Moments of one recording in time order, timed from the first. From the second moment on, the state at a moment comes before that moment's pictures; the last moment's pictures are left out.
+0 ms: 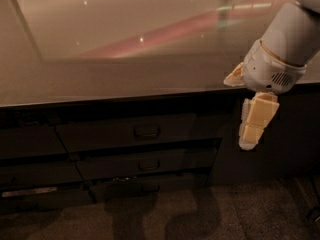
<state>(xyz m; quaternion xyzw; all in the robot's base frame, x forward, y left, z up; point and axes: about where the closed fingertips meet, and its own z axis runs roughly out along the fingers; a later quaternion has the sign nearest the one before) 0.450 -0.171 0.897 -0.67 0.73 0.08 0.11</state>
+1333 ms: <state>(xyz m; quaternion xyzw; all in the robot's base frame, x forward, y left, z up) 0.429 -0.149 0.907 -0.75 0.64 0.00 0.18</state>
